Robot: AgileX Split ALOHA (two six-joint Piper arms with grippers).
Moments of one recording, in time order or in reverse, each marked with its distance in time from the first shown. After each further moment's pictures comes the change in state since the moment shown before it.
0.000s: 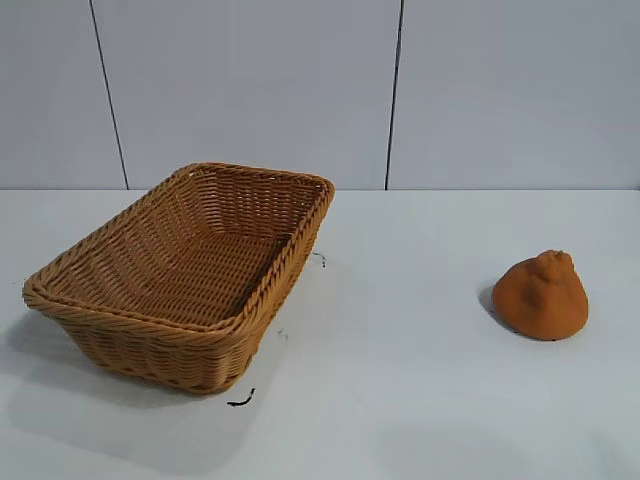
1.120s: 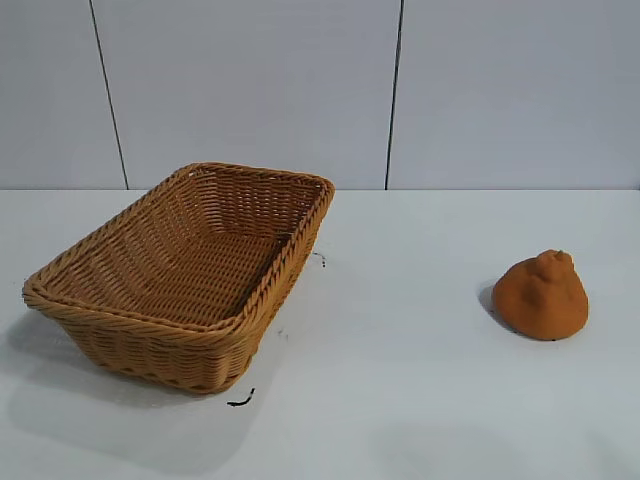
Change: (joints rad) left arm -0.073 0.538 -0.317 -0.165 -0.030 0.188; right arm 0.000 0.000 0.000 0.000 0.001 0.000
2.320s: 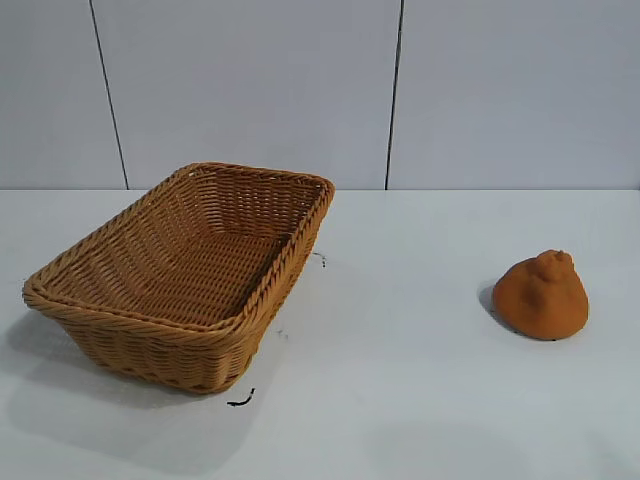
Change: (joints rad) left arm -0.018 0.410 0.000 -0.372 -0.113 -0.005; right arm 0.000 0.000 0.000 0.007 0.000 0.000
